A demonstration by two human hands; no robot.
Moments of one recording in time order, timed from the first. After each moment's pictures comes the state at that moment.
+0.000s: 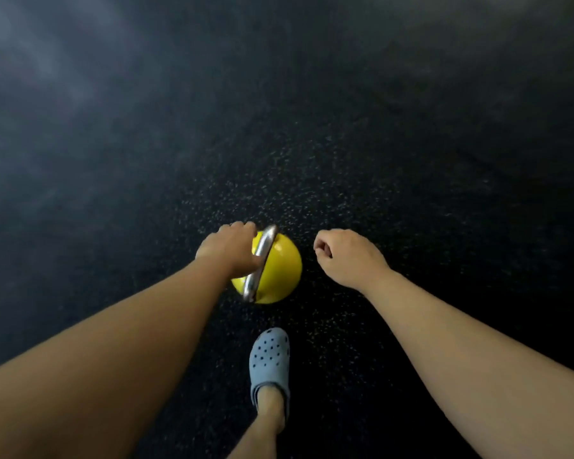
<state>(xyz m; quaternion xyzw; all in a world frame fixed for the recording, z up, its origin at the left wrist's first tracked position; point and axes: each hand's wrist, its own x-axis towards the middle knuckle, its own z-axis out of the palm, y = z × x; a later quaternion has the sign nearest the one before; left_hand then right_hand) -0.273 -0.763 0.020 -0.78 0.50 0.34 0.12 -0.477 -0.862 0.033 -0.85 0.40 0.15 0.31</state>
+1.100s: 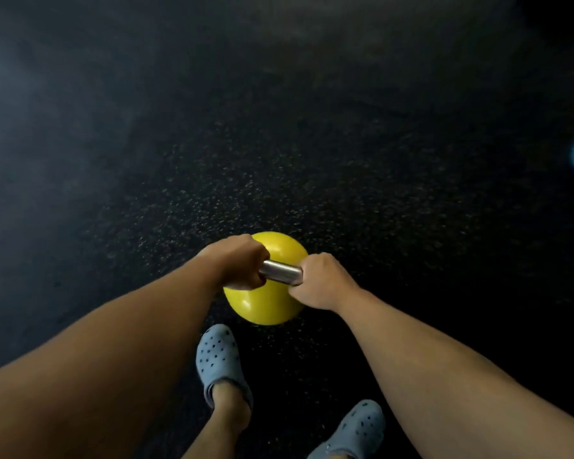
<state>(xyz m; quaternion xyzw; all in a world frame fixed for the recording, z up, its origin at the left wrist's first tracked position) -0.487 -0.823 0.022 -0.54 0.75 0.33 0.21 -0.677 -0.813 0.008 -0.72 0.55 0.15 0.40</state>
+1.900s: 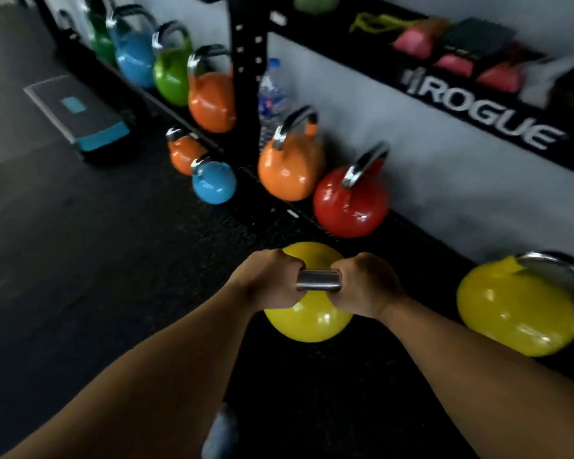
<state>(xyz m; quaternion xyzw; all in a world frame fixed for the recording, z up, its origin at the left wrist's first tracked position) -1.132 -0.778 0.273 -0.03 0.99 0.14 0.07 -1.232 -0.609 0.261 -0.41 0.91 -0.11 0.05</state>
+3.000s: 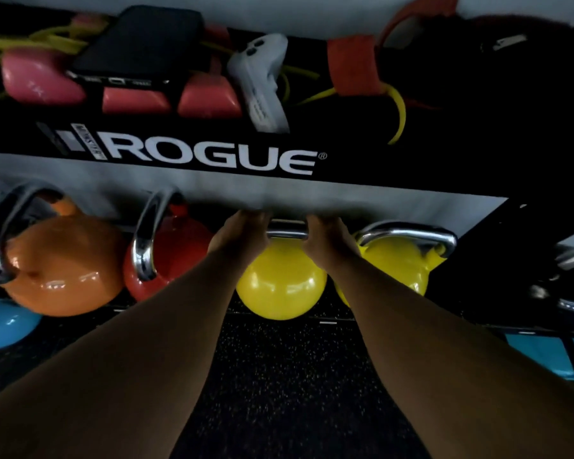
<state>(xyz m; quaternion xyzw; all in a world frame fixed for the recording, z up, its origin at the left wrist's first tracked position) -1.471 -0.652 0.237 0.14 0.97 0.20 0.03 -1.445 -0.485 0.242 0.02 0.98 -0.19 0.00</state>
